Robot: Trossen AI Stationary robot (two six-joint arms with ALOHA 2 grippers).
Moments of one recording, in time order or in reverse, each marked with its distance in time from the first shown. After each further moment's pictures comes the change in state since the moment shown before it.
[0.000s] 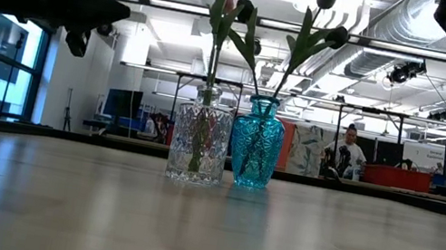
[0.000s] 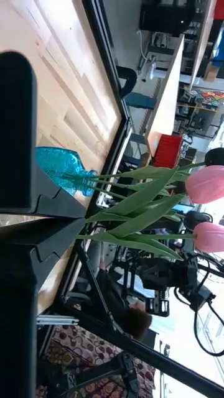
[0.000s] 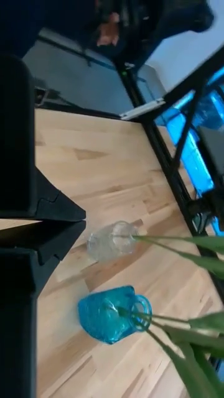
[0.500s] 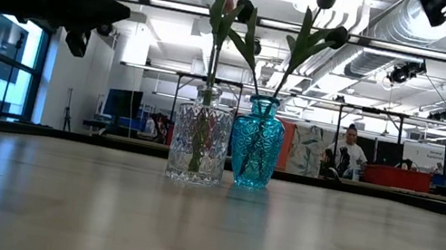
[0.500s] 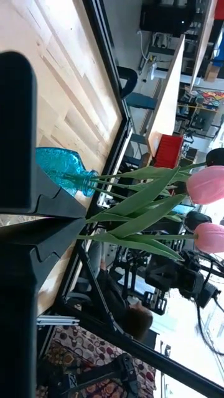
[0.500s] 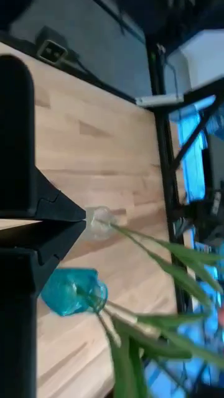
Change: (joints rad) left arm 0.000 0.000 0.000 -0.003 0.000 0.000; right arm -0.079 0.000 -0.004 0.063 -0.047 -0.351
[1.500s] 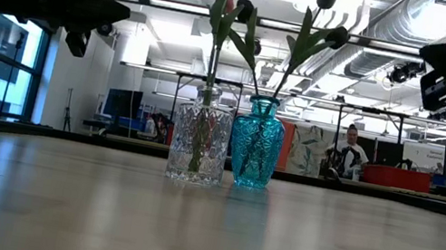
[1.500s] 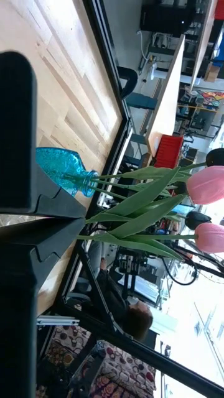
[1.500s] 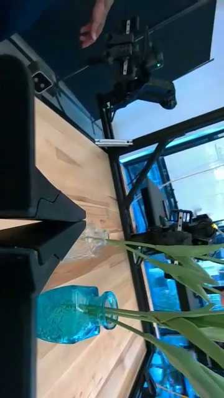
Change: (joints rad) left arm 0.000 0.000 0.000 0.000 0.000 0.000; right arm -0.298 -0.653 -0.696 0.458 -0.414 -0.052
